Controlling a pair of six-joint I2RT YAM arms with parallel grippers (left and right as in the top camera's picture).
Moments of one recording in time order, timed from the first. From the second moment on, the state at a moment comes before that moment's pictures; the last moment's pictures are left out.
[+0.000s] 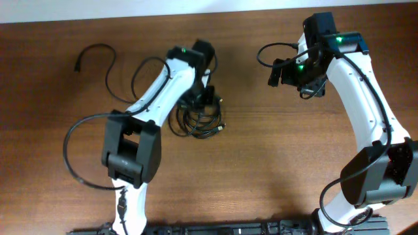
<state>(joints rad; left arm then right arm) -0.45 2.15 1.83 -1.27 0.13 -0.30 0.08 1.81 1.65 -1.20 -0.21 0.31</state>
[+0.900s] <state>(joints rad) -0.38 1.86 2.70 -1.18 -0.49 -0.18 0.08 1.81 1.65 -1.20 -0.21 0.31</state>
